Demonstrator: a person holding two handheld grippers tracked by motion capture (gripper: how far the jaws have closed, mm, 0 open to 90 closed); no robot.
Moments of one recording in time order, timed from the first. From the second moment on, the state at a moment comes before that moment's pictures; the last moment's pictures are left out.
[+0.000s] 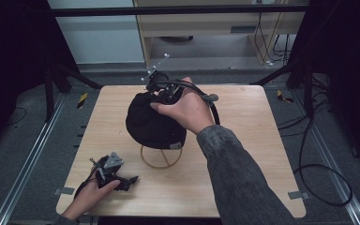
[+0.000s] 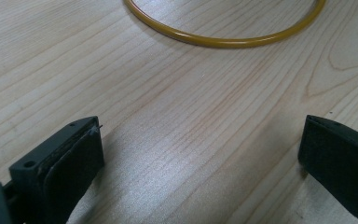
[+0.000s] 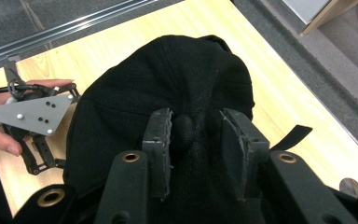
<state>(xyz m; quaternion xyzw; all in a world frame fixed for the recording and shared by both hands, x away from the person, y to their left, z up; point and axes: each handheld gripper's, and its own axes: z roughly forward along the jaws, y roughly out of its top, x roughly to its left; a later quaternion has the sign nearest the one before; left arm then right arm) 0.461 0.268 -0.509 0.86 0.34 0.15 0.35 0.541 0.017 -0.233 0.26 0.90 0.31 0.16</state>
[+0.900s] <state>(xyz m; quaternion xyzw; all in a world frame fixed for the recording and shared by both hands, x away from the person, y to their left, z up) 0.462 0.267 -0.509 0.86 0.34 0.15 0.35 0.523 0.005 -0.225 0.25 0.90 0.32 0.16</state>
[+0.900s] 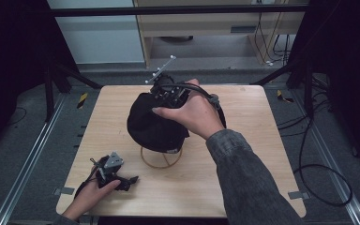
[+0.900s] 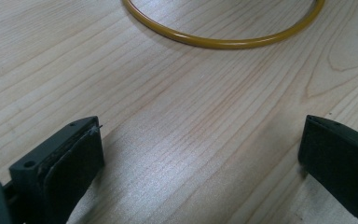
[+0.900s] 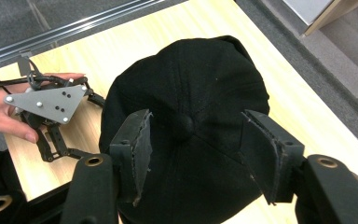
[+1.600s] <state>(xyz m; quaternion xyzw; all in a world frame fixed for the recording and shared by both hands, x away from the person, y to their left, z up) 0.462 0.267 -0.509 0.86 0.35 0.15 0.35 0.508 -0.019 -0.227 0.27 0.88 0.35 0.19</state>
